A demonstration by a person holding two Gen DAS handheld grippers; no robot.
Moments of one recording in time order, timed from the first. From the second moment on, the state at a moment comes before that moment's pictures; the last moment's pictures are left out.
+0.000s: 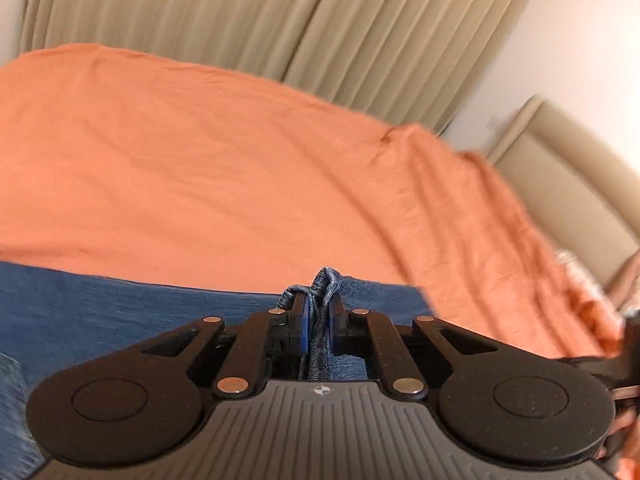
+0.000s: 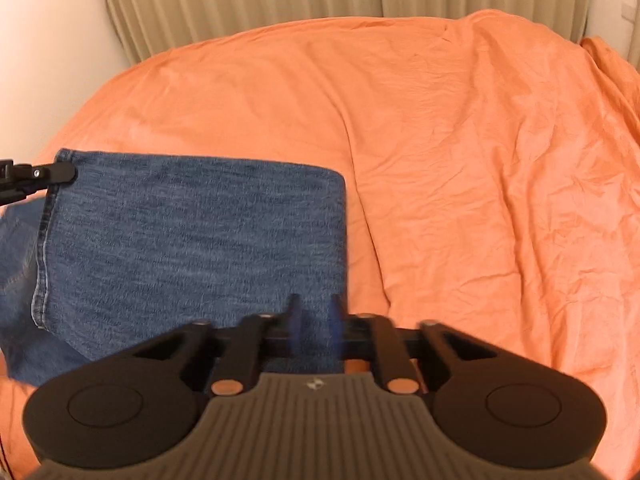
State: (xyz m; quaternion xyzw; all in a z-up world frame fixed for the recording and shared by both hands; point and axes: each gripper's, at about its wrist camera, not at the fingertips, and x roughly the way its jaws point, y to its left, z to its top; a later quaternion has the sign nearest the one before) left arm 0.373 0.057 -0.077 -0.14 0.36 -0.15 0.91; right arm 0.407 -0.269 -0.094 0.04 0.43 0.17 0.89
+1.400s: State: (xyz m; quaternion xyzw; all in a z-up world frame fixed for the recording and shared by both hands) left arm 0.288 0.028 -0.115 -0.05 0.39 -0.07 0.92; right arm 0.354 -0.239 -0.121 0.00 0.43 0.15 0.89
